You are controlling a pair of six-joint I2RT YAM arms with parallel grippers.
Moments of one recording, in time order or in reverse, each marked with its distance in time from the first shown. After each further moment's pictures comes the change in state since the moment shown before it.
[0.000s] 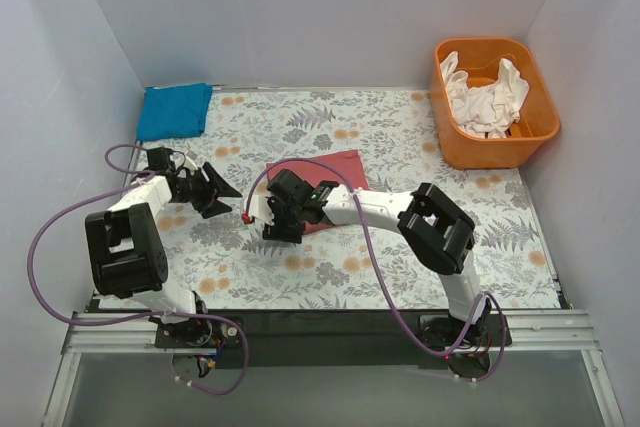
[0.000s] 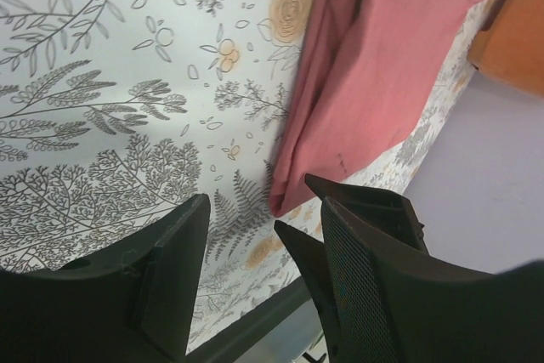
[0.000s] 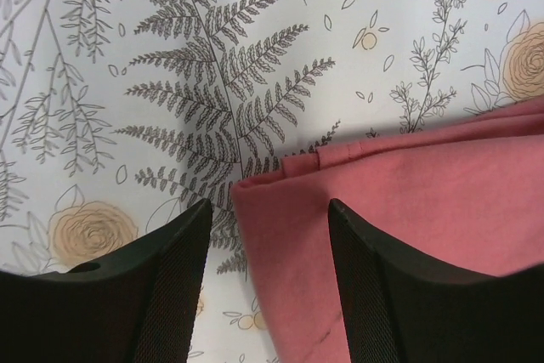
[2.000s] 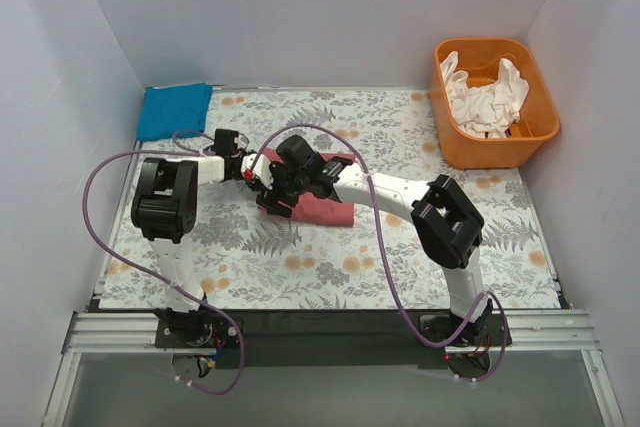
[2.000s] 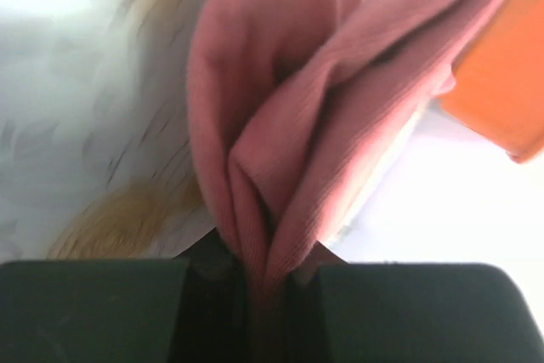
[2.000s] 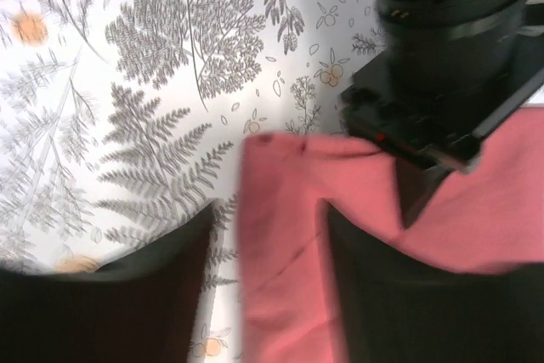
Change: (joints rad) left arm -0.348 0.410 0.159 0.456 -0.062 -0.502; right arm -0.101 -0.014 0.103 0.101 -0.145 0.117
